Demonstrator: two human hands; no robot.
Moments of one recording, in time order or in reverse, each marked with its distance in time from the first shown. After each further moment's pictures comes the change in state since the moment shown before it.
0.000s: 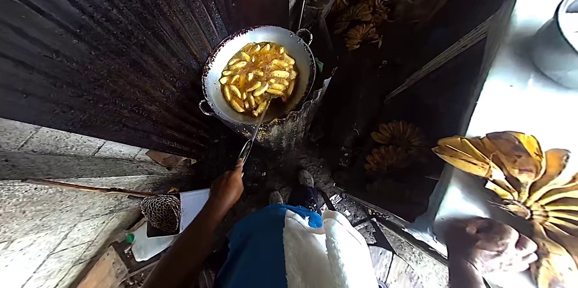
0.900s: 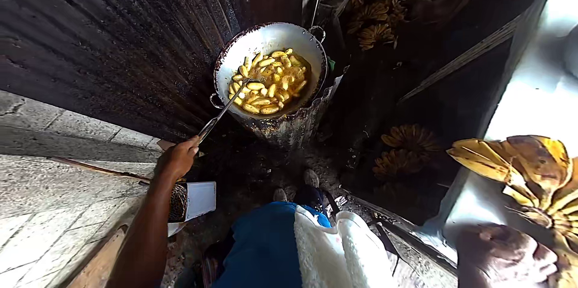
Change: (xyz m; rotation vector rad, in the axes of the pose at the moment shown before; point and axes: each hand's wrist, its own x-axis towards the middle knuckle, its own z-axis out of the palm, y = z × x) left_hand -0.003 -0.139 -0.066 -0.207 0.273 -0.149; right_hand 0.001 0.004 0.001 0.000 0.025 -0.034
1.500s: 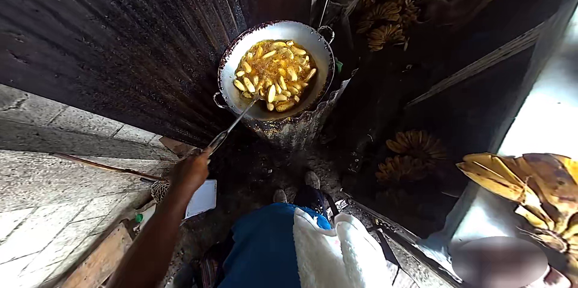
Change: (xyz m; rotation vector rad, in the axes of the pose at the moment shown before) left_hand -0.018 0.035 0.026 0.284 -0.114 -0.002; right_hand 0.004 0.017 0.024 -0.110 0.171 -0.034
